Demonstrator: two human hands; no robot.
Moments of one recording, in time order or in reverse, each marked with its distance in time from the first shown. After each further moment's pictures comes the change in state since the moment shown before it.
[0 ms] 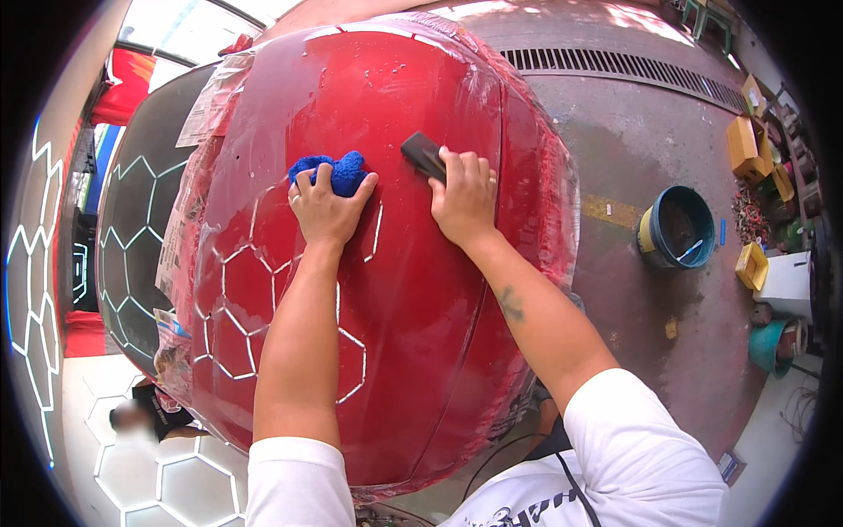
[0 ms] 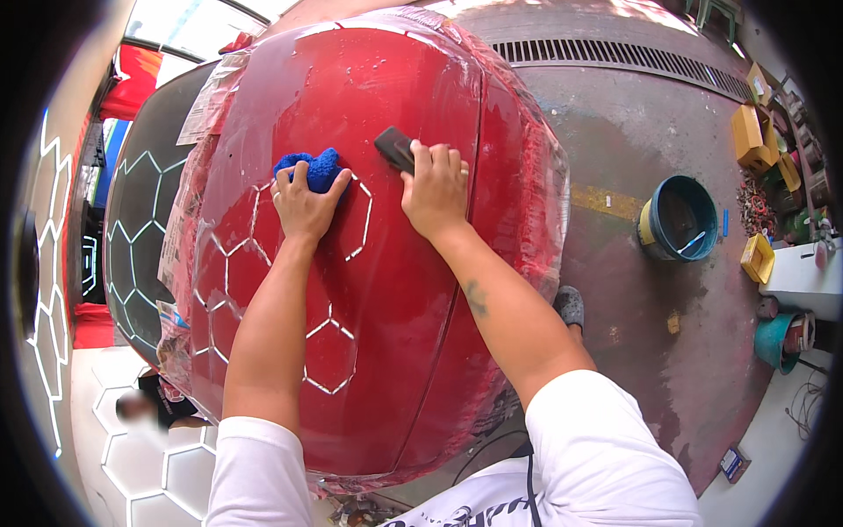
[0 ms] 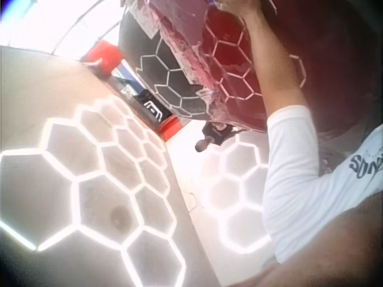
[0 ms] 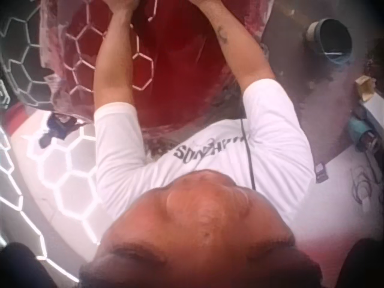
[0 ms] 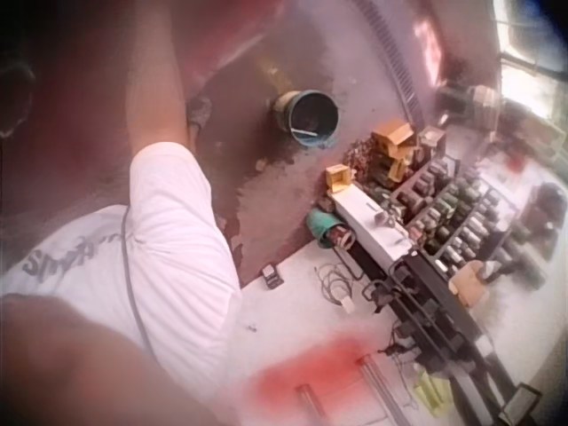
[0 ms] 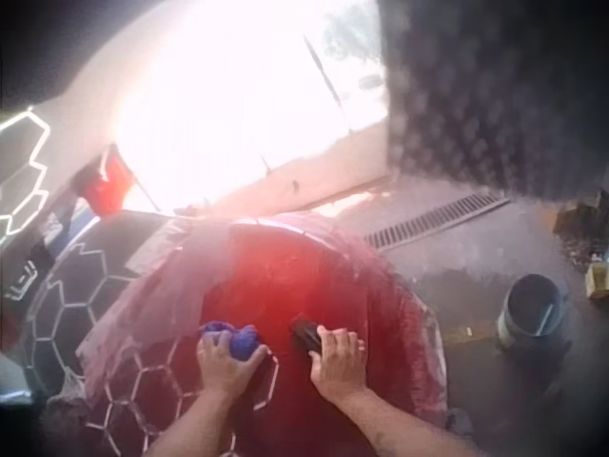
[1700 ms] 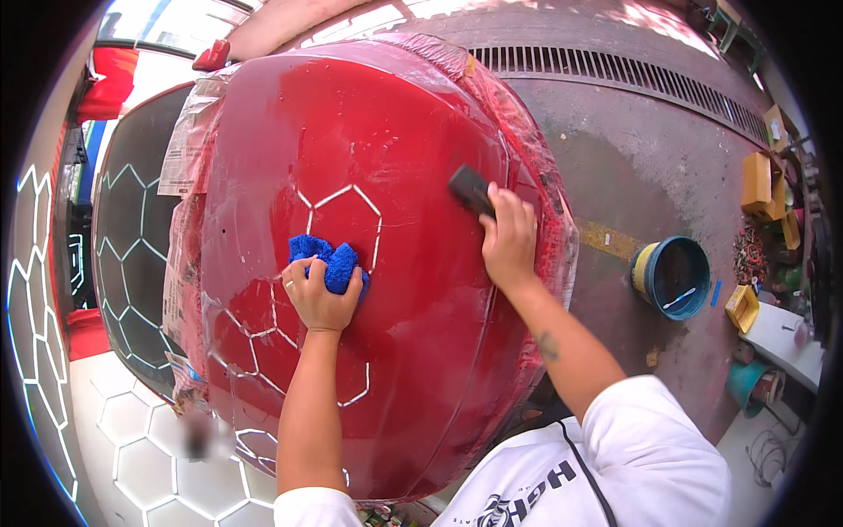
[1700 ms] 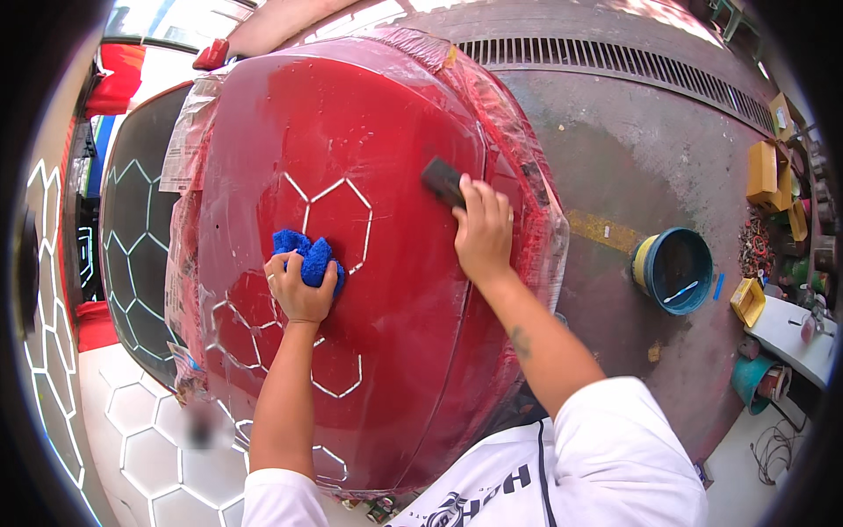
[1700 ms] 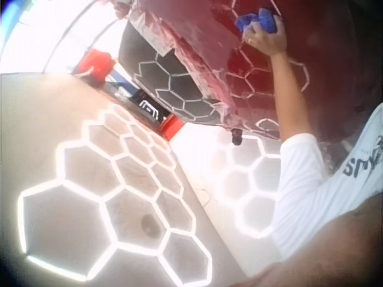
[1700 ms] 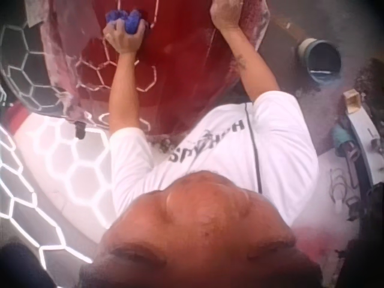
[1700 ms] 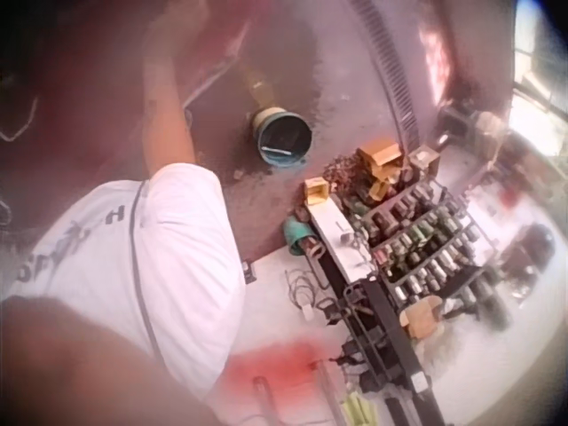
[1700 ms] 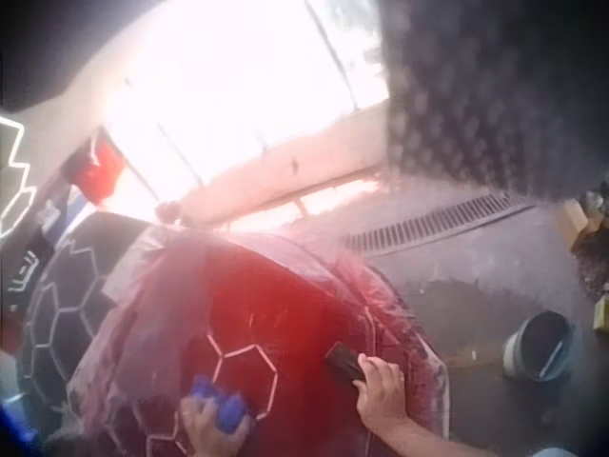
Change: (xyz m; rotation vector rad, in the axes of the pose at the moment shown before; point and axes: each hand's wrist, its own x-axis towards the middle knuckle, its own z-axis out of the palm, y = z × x) left_hand 0.043 -0.019 0.006 0.013 -0.032 0.075; right_hand 0.111 0.105 0.041 0.061 -0.098 0.007
